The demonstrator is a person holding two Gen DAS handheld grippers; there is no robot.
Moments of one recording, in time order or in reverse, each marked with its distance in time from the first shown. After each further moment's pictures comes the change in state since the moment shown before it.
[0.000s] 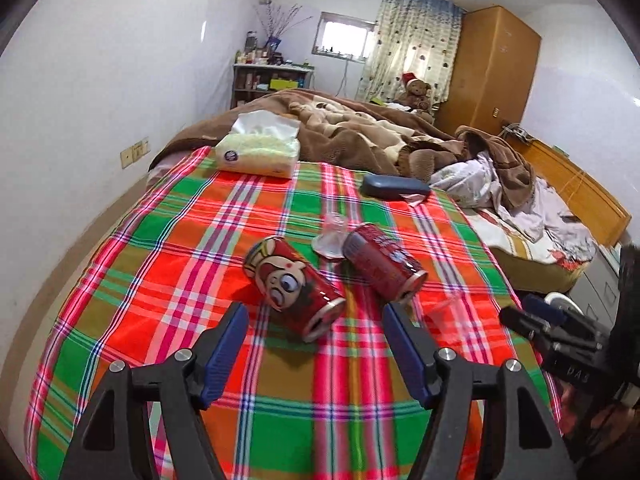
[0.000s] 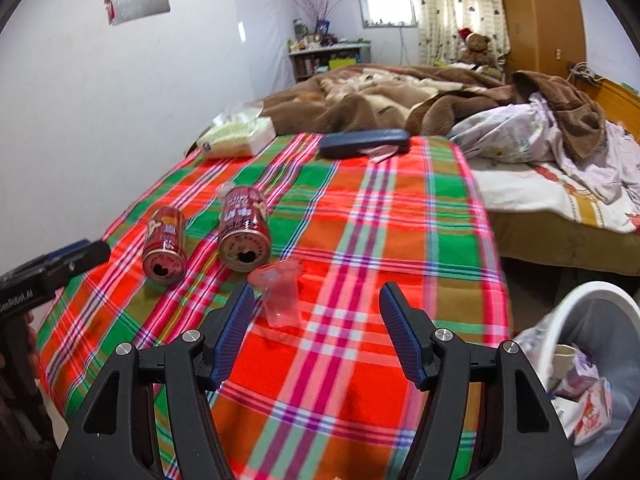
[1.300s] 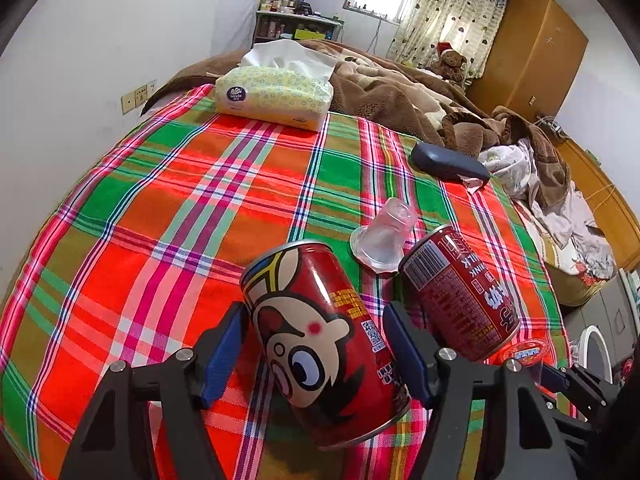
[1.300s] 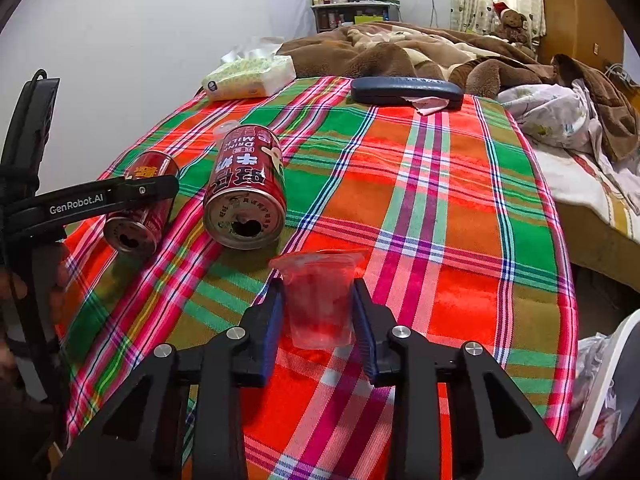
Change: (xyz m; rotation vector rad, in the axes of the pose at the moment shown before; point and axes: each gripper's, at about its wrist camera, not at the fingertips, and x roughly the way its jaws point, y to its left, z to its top) left arm 0.116 0.023 0.027 -0.092 0.174 0.033; right arm 0.053 0.014 0.000 -0.057 0.151 0.024
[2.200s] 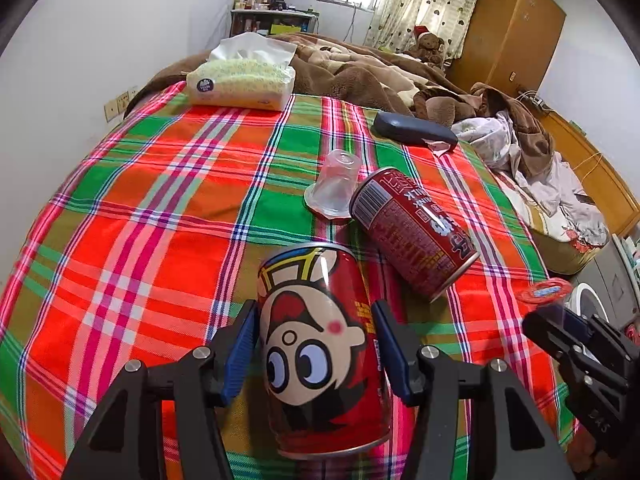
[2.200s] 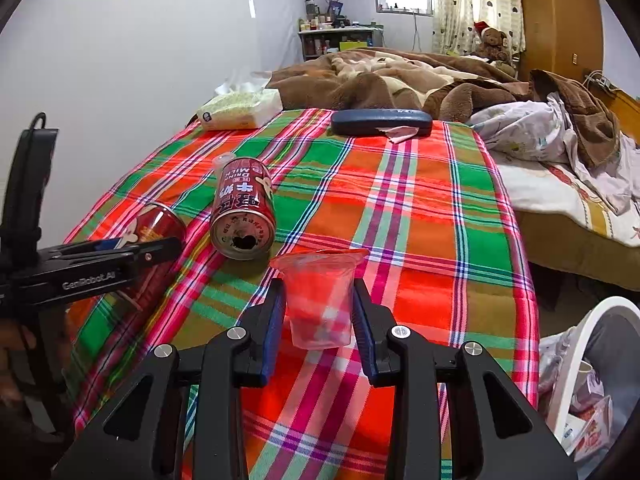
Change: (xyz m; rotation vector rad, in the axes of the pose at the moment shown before) left arm -0.012 -0.025 -0.032 0.077 0.028 -0.022; right arm -0.032 -0.006 -0.004 0.017 -0.104 -0.053
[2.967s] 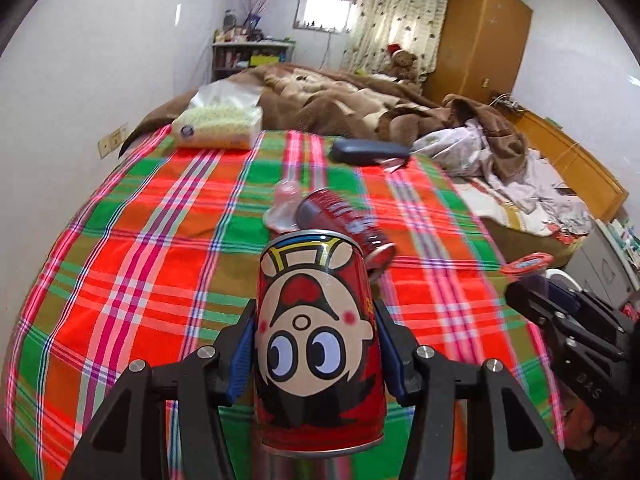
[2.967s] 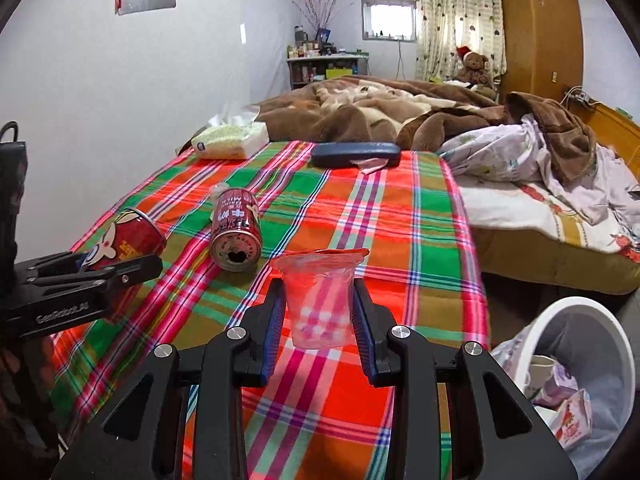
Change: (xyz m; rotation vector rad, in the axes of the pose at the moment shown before) left arm -0.068 -0.043 -0.026 0.085 -0.119 -0.029; right arm -0.046 -0.010 -0.005 -0.001 -0.113 -0.059
